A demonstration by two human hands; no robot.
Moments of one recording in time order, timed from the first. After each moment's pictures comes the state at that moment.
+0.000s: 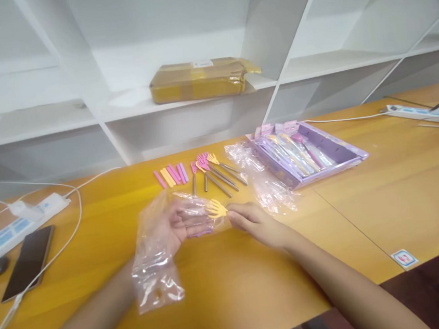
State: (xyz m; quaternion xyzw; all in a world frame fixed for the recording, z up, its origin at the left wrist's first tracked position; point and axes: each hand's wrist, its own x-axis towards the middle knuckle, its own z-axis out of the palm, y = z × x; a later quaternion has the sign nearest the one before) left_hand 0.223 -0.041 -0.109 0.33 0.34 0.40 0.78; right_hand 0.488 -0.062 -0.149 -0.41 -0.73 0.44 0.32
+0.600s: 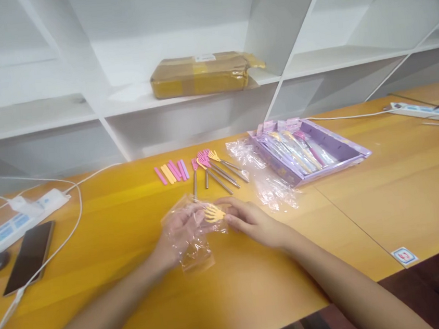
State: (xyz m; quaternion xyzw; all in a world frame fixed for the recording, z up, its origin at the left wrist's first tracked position) left_hand 0.238 -0.055 -0.140 0.43 0.34 0.42 0.72; right_hand 0.482 -0.065 -0.152 -0.43 -0.72 0.45 0.30
